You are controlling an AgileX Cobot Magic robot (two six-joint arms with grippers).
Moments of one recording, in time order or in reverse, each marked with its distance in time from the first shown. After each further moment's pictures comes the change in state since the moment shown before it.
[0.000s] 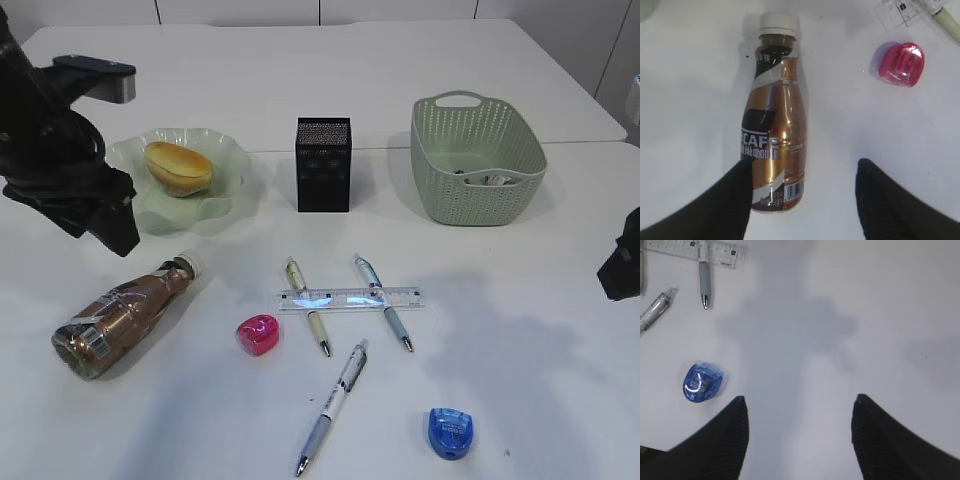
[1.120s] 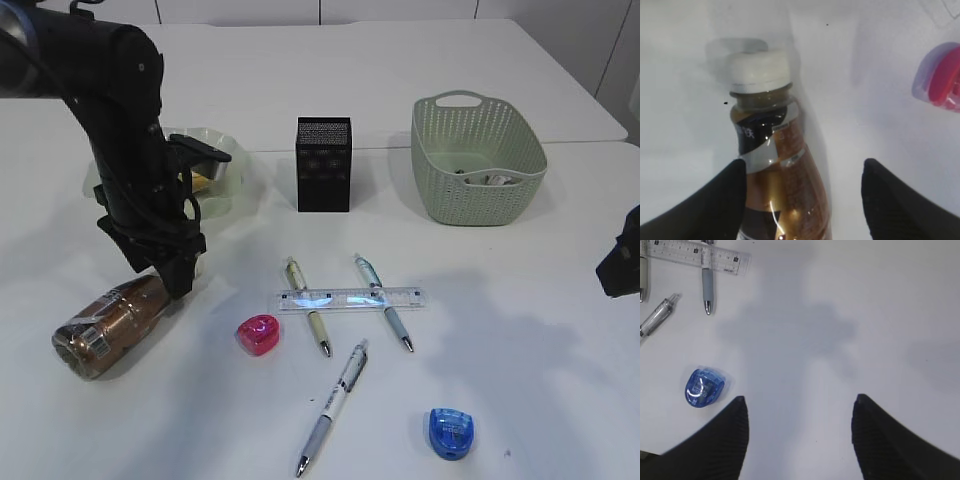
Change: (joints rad) left arm -0.071 0.398 -0.276 0.110 0.113 0.045; right arm 0.000 -0.009 0.010 0.006 -0.023 0.000
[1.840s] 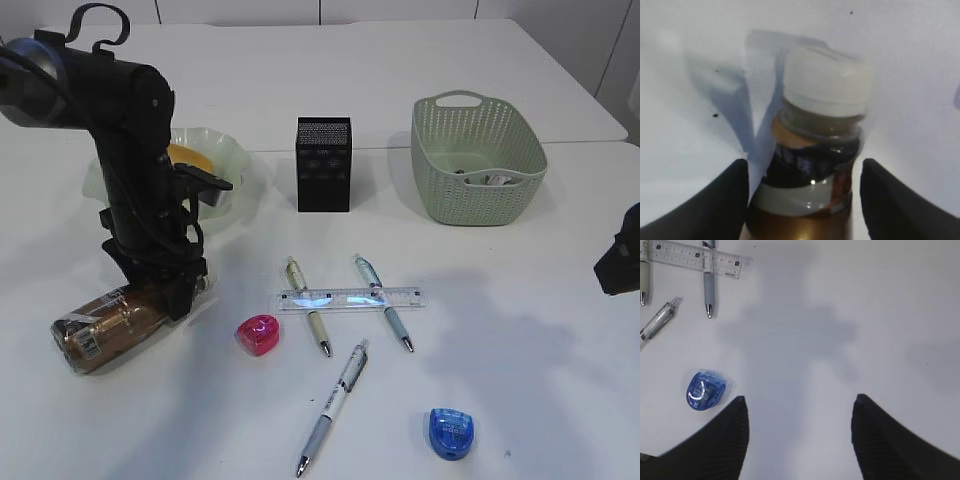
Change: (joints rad) left arm 0.006 0.079 -0.002 0.007 -0.014 0.000; right arm 0.000 0.000 0.000 0.004 -0.007 0.000
